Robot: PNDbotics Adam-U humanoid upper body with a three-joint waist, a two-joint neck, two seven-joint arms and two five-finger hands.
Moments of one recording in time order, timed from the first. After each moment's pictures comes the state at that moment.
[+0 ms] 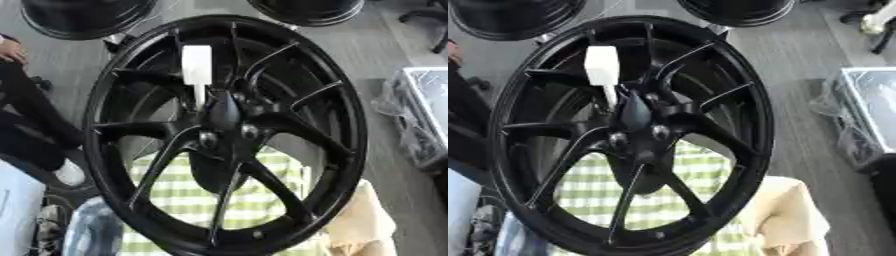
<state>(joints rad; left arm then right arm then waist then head) -0.25 0.52 0.11 -1.67 0.27 0.07 0.29 -0.15 -0.87 -0.23 -1.98 -0.14 0.36 -0.07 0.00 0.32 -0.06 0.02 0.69</state>
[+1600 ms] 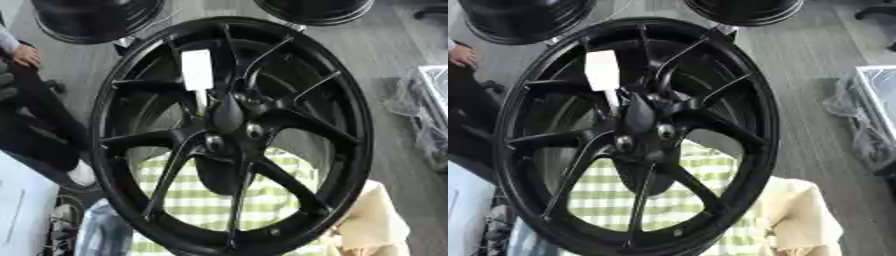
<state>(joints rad) -0.27 0.50 0.11 -1.68 0.27 0.07 0.29 -0.05 -0.57 -0.27 -1.90 -0.07 0.26 -0.23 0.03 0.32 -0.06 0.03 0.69</state>
